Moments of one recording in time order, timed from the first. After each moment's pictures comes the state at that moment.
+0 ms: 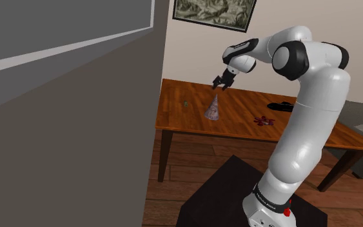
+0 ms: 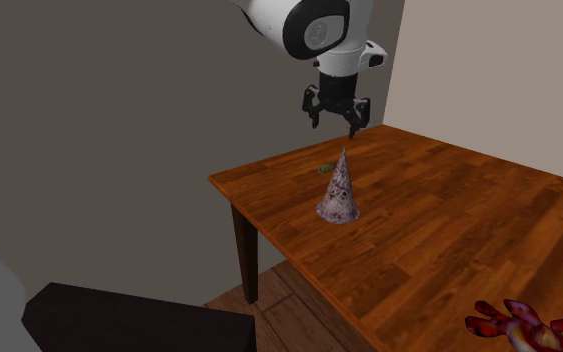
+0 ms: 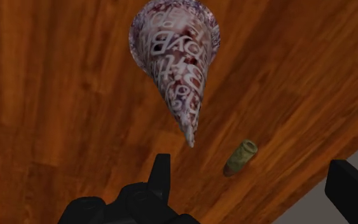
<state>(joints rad) -0.18 0.17 -0.52 -1.88 0.41 2.29 -0.55</state>
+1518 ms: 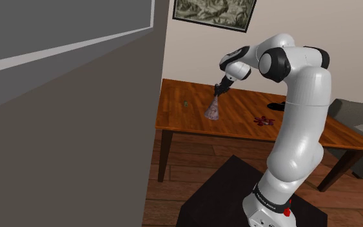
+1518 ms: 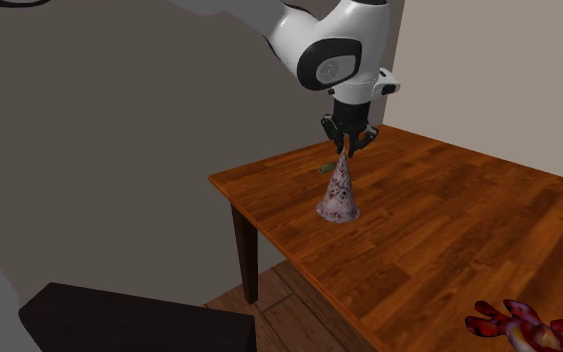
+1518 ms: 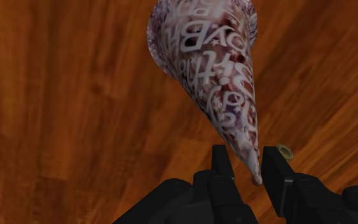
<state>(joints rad) -0.24 0.32 -0.50 -1.83 0.55 2.36 -0.64</state>
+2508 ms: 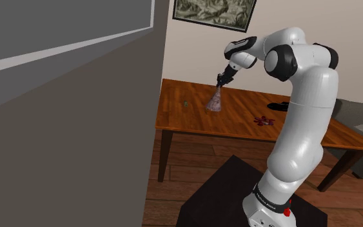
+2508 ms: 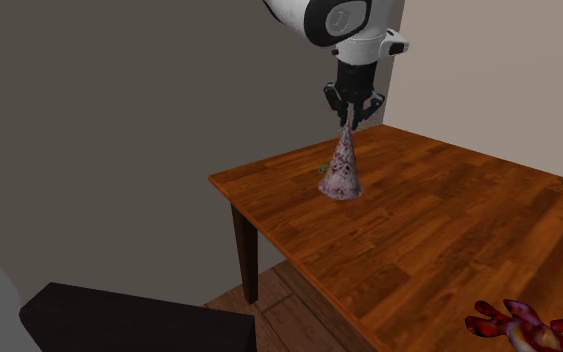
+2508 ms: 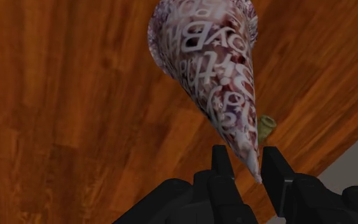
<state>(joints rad) -0.23 0.26 -0.53 -1.73 0.46 2.21 -0.55</state>
